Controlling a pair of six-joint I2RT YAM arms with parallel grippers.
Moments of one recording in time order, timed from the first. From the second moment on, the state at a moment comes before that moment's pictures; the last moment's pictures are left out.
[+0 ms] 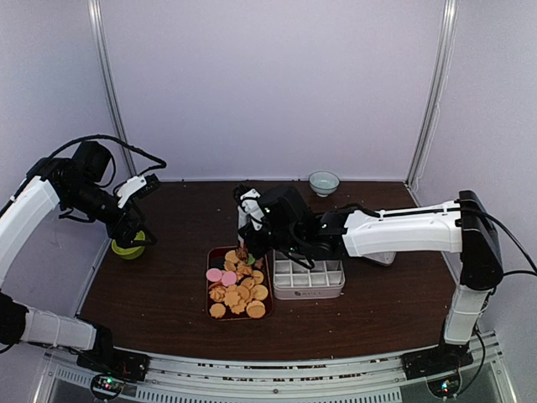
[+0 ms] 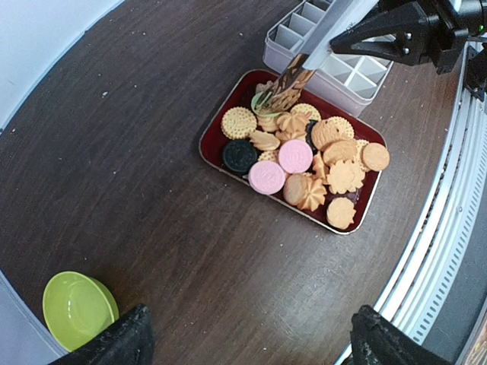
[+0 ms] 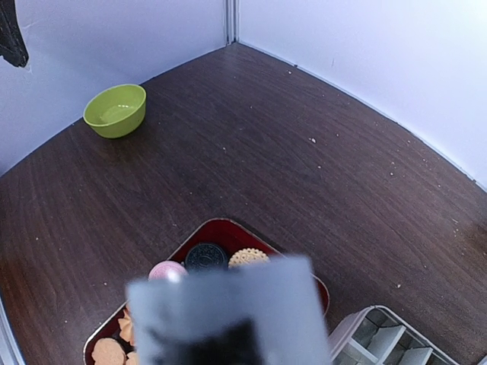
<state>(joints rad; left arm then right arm) -0.19 1.18 1.29 -1.21 0.48 0.64 1.08 1.86 1.41 -0.05 0.28 0.14</state>
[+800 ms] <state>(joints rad) -0.19 1.18 1.28 -1.21 0.49 0.64 1.10 1.87 1.39 0.02 0.41 0.14</state>
